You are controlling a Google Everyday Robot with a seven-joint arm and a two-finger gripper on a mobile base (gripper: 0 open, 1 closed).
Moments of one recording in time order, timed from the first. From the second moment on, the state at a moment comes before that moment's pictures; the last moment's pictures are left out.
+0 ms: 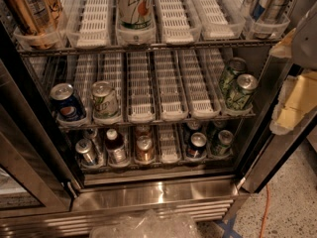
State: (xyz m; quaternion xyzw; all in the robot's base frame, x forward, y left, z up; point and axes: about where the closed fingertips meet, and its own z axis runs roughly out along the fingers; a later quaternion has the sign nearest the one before) arm 0.438 -0.217 0.976 -0.60 0.78 -0.03 0.16
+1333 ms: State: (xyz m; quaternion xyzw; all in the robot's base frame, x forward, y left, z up) arm 0.391 -0.134 0.965 -0.68 0.69 0.14 0.21
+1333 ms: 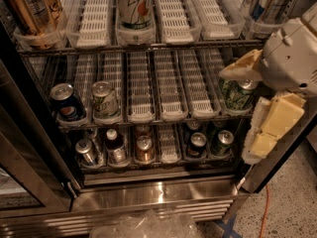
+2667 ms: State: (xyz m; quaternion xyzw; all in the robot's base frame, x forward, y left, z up) arm 0.356 -0.094 0.870 -0.64 0.61 0.38 0.28
